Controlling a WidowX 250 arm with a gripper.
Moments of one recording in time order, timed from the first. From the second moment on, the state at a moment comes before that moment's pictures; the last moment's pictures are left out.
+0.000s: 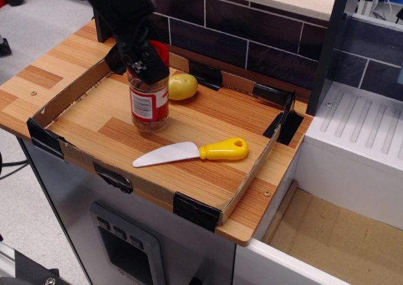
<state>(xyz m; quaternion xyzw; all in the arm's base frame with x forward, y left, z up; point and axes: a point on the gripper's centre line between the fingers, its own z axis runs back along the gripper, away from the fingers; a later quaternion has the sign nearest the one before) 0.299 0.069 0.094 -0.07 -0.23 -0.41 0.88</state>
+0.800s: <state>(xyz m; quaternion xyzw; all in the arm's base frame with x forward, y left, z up) 0.316 0.078 0.144 -0.04 -0.18 -0.37 0.91</state>
